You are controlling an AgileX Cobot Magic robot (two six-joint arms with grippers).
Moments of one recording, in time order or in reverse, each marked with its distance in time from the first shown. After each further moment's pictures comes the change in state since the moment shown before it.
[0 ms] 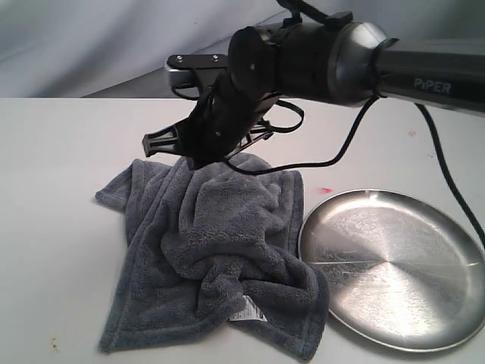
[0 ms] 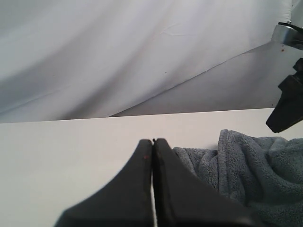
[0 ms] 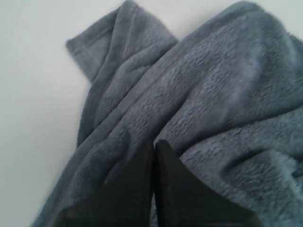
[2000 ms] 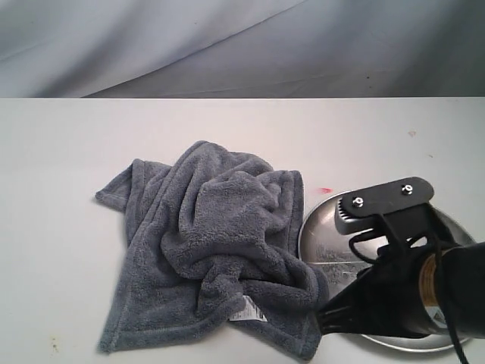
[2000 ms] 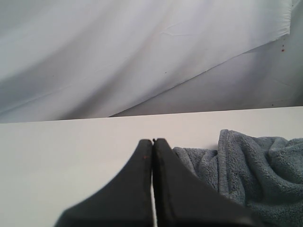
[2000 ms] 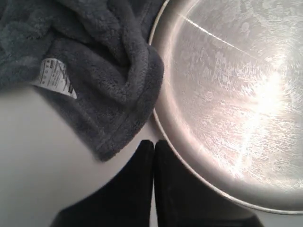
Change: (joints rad) left arm 0.000 0.000 0.000 0.000 0.000 0.000; right arm 0.171 -0.828 1.073 -0.559 -0.111 0.706
